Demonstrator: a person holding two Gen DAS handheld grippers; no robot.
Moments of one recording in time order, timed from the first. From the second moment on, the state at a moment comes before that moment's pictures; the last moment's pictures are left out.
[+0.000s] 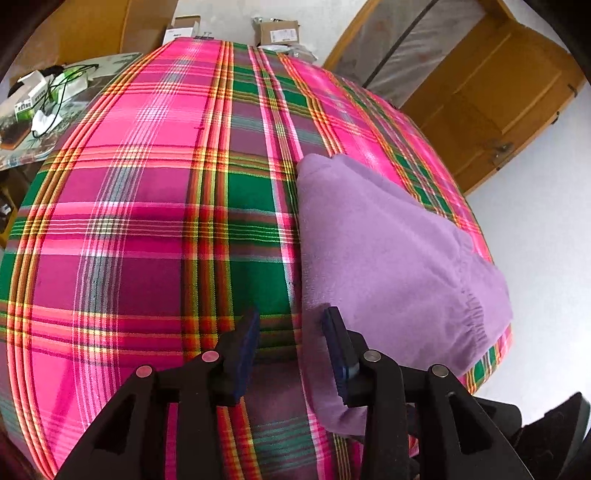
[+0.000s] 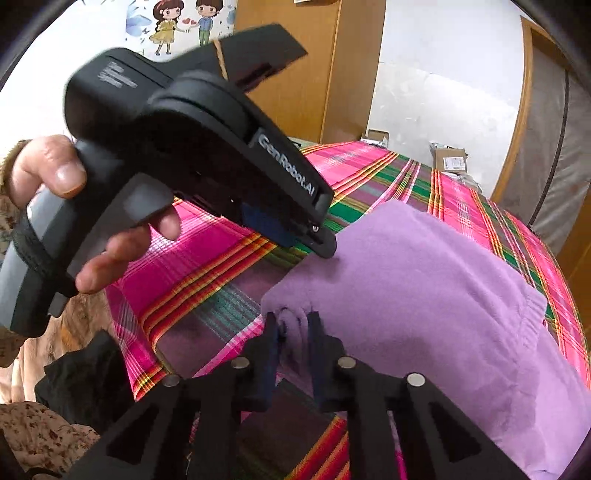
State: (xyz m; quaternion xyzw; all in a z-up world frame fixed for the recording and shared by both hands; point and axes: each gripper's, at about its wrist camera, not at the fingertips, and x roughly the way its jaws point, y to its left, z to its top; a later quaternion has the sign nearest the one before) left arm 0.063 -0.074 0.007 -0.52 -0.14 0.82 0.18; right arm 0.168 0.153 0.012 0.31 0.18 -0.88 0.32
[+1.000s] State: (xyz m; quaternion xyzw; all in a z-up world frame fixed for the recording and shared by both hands) left arm 0.008 -0.046 0.000 -0.54 -0.21 0.78 0.23; right arm 0.178 0.191 0.036 0.27 0.12 -0.89 0.35
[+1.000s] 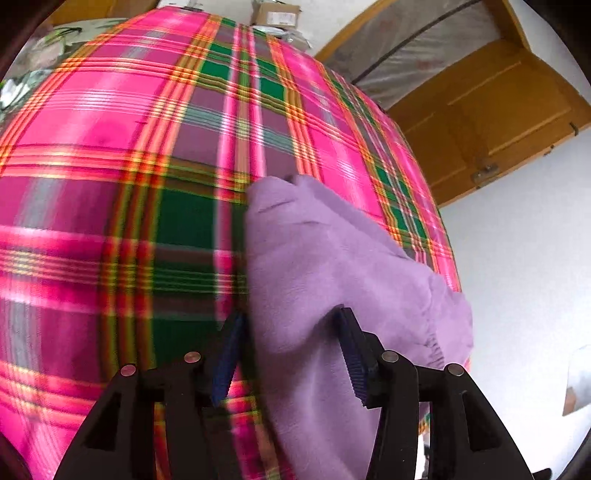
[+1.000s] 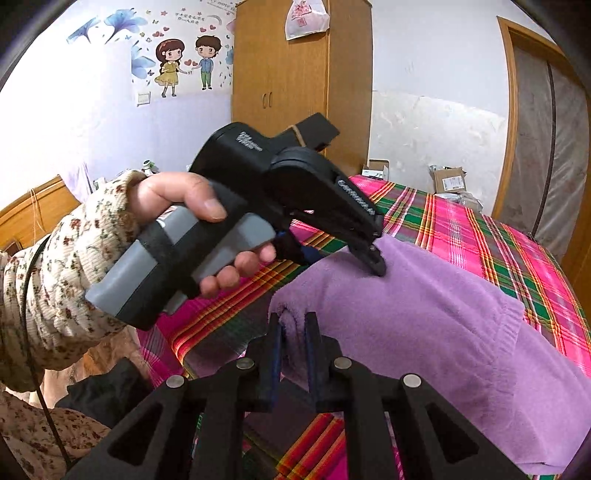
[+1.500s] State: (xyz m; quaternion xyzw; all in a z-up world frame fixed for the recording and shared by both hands) left arm -0.006 -0.044 -0.006 -0.51 -0.23 0.78 0.27; right arm 0.172 0.177 0.038 0.28 0.13 -0.88 0.36
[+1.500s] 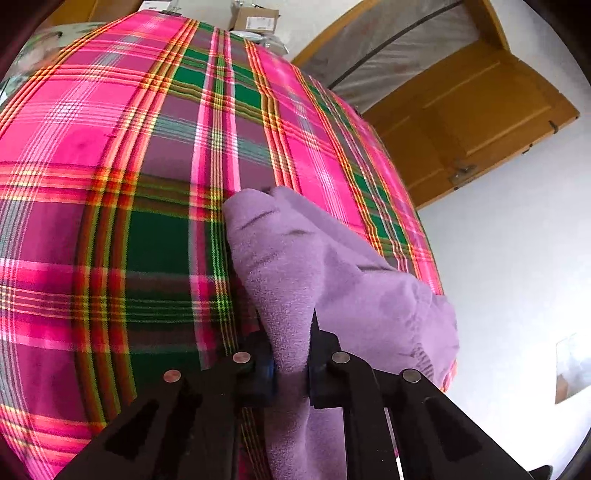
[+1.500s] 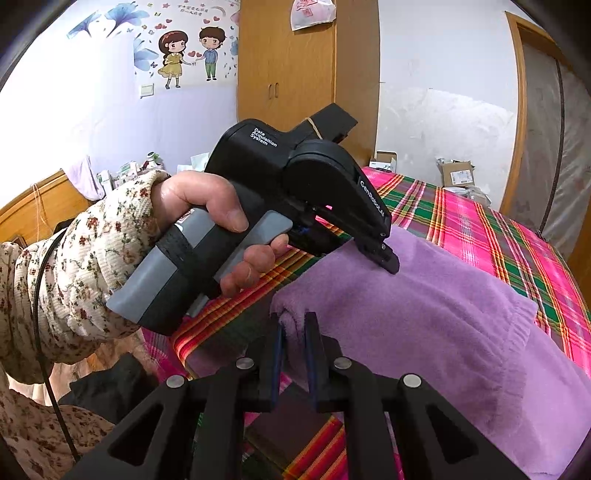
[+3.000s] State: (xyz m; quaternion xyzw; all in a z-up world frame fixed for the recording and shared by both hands) left arm 0.026 -0.201 -0.003 -0.48 -0.24 0.83 0.16; right arm 0.168 0.048 0.032 0.32 0.14 -0.79 0.50
